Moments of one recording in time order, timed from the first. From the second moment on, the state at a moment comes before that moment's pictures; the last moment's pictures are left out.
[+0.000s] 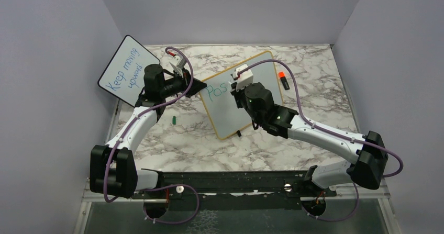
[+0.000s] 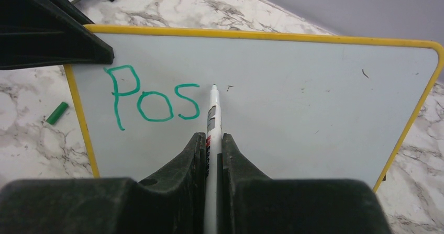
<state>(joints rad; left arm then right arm) -0.17 1.30 0.87 0.22 0.80 -0.23 0.97 1.35 1.07 0.03 0.52 -0.03</state>
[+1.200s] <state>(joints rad) -0.17 1.30 0.87 0.21 0.80 -0.22 0.95 1.40 1.07 0.07 0.51 -0.03</state>
